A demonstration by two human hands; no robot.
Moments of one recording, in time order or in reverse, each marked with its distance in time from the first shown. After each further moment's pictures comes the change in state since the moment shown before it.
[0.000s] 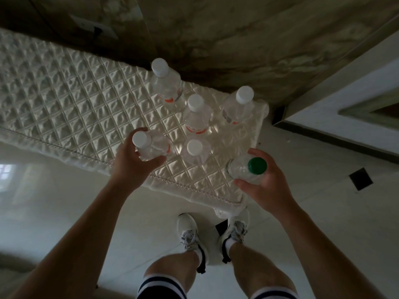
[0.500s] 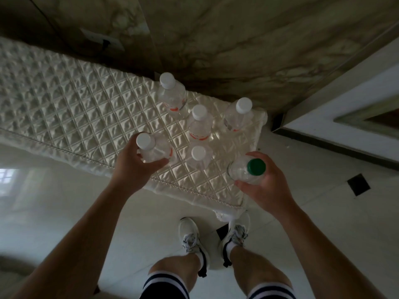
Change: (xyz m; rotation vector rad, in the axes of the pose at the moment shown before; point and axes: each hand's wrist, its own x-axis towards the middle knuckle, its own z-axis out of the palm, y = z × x) left_hand 0.001 0.011 -0.019 0.033 0.007 0.016; right_hand -0.002 -0.023 -0.009 -0.019 0.037 -0.047
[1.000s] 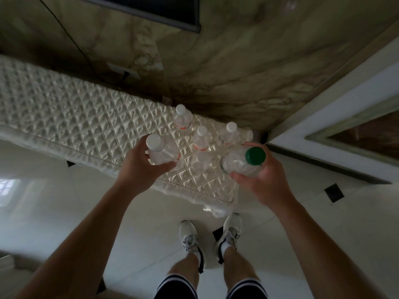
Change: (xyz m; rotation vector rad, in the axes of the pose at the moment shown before) left_hand -0.062 0.114 -0.094 0.000 -0.035 0.101; right_hand -0.062 -0.143 -0.085 0.054 0.073 -0.131
